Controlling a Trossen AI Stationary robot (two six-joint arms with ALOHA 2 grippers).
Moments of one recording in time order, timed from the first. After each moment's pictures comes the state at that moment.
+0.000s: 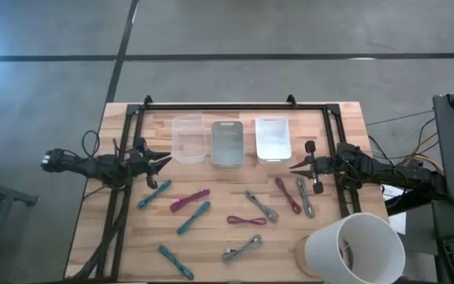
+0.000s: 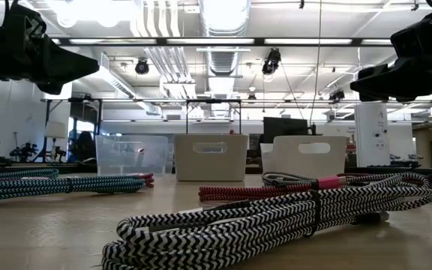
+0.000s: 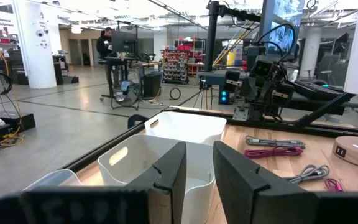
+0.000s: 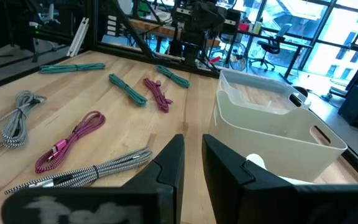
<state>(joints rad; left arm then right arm) -0.23 0.03 0.01 0.07 -0.58 0.02 -0.26 0.22 0.01 0.08 -0.37 -0.21</state>
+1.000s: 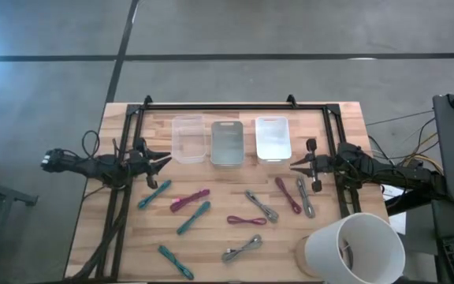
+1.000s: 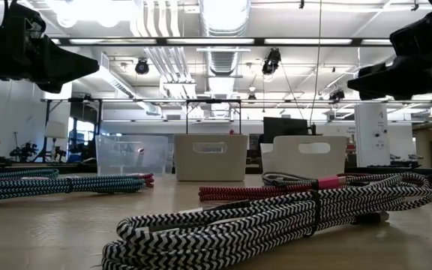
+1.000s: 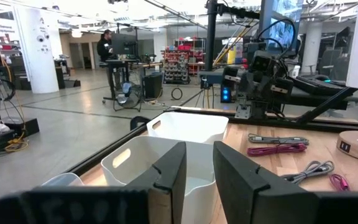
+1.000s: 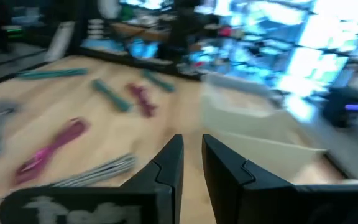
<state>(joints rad) -0.23 0.03 0.01 0.07 -0.58 0.05 -0.27 0.22 0.01 0.12 -0.28 -0.20</state>
